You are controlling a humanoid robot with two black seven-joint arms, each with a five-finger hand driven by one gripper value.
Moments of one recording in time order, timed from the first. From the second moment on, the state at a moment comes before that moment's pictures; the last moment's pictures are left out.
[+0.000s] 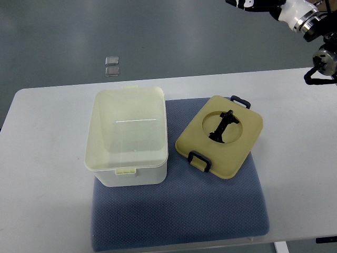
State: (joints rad) left arm 0.00 0.00 -0.10 -0.09 0.02 -0.23 -0.11; right arm 1.14 -0.47 0.42 0.75 -0.33 0.13 0.46
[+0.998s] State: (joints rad) left arm 0.00 0.00 -0.10 -0.09 0.02 -0.23 -0.11; right arm 0.88 -0.29 0.82 0.44 -0.36 0.30 0.22
